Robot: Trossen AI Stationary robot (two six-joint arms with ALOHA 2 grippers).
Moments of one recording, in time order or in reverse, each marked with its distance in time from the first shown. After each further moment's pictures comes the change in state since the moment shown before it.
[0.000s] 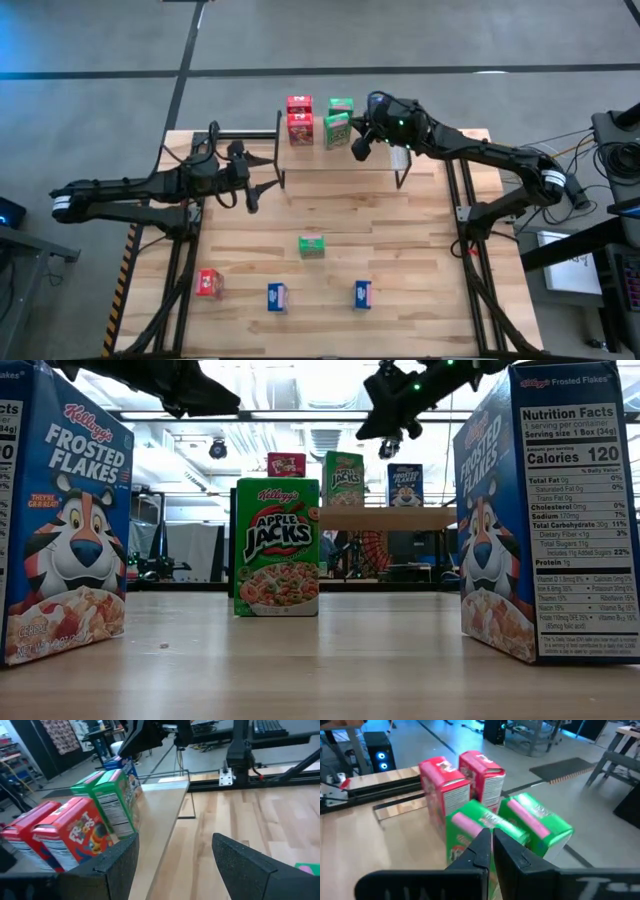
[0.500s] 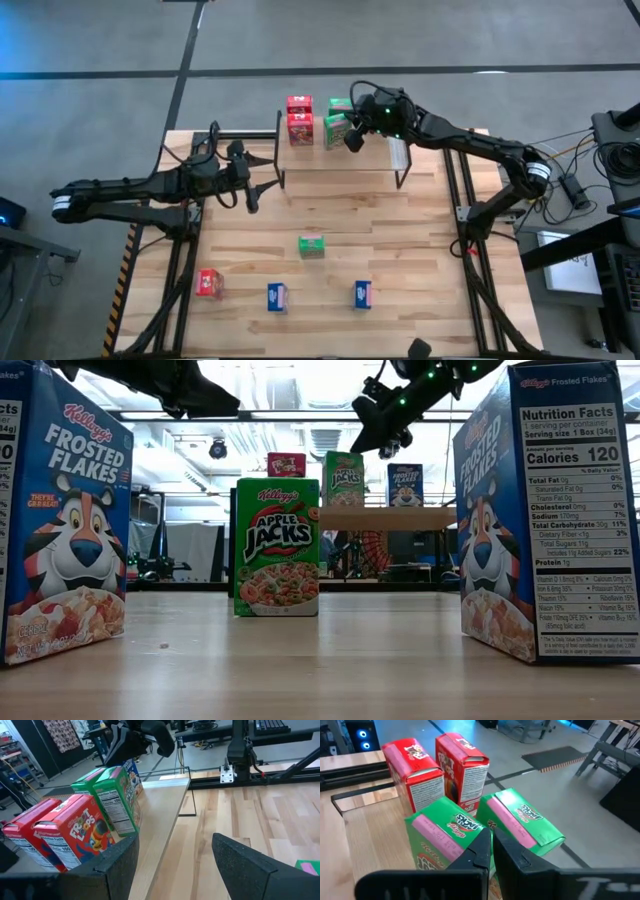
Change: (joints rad) left arm 0.000 0.000 0.000 -0.011 -0.005 0.000; right arm -0.051 0.123 0.123 -0.079 0.002 -0.057
